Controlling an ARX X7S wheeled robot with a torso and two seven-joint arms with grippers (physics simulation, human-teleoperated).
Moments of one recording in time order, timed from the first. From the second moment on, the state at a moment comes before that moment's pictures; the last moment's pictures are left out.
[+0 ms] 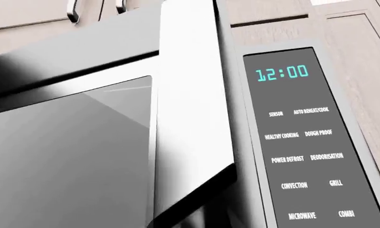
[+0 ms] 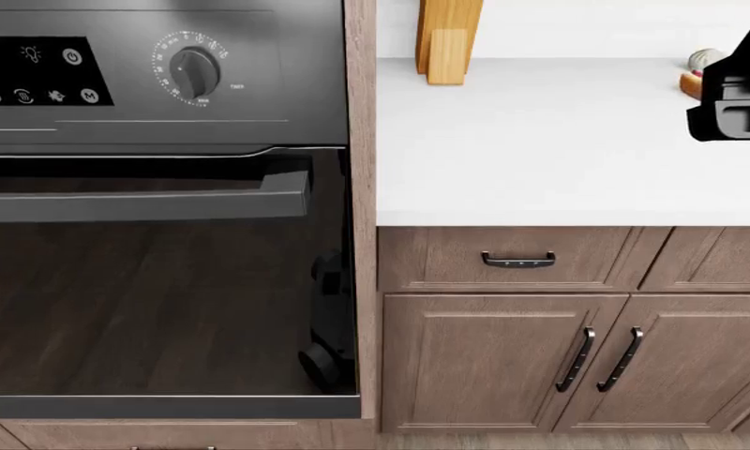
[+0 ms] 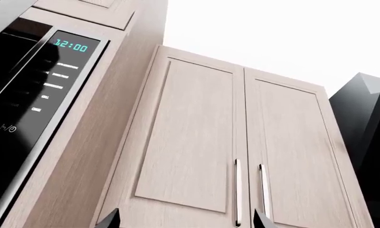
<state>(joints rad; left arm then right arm) -1.86 -0.29 0.08 0.18 -0.25 -1.18 -0.08 1.19 1.12 -0.51 -1.04 0.98 0.45 1.12</state>
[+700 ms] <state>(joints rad) -1.90 -0.30 0.08 0.24 -0.32 -1.18 -0.08 1.25 1.15 -0.60 -1.03 0.99 0.42 1.14</state>
